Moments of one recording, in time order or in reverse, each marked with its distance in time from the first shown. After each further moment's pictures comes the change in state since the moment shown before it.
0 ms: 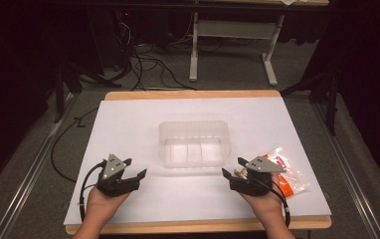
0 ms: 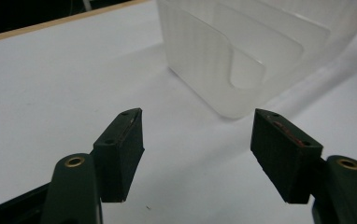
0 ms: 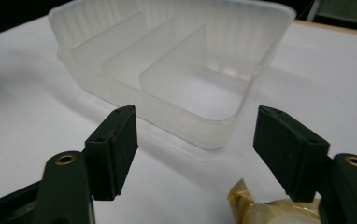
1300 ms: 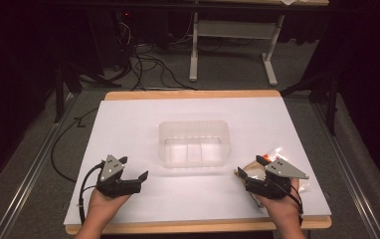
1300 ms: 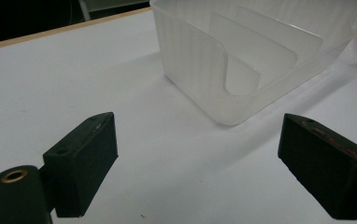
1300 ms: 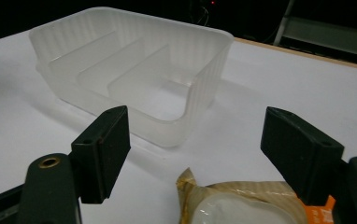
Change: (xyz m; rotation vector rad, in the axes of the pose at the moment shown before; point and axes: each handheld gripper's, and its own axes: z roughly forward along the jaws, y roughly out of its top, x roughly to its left) left arm -0.006 -0.004 0.002 -0.026 -0.013 0.028; right arm -0.021 -0.001 -0.035 -0.061 -0.082 -0.031
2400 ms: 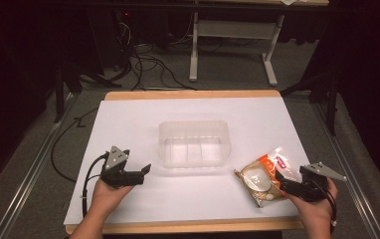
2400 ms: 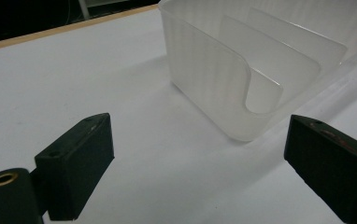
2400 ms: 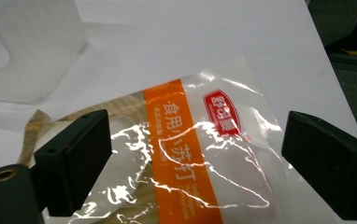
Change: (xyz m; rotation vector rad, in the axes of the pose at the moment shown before) left arm 0.011 0.012 0.021 0.015 -0.001 -0.006; right arm -0.087 -0.050 -0.031 0.167 -0.249 0.264
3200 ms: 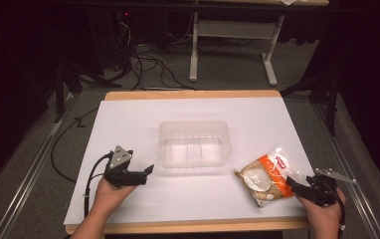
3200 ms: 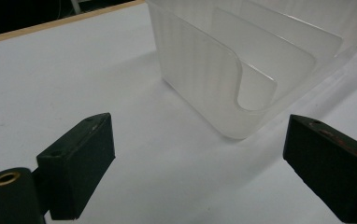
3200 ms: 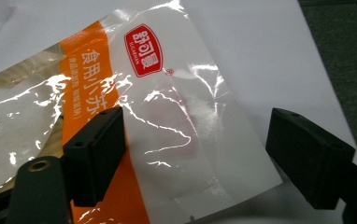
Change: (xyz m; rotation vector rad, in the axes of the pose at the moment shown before) left arm -0.004 0.000 0.007 0.020 -0.026 0.017; right arm -0.041 -0.025 0.011 0.128 -0.024 0.154
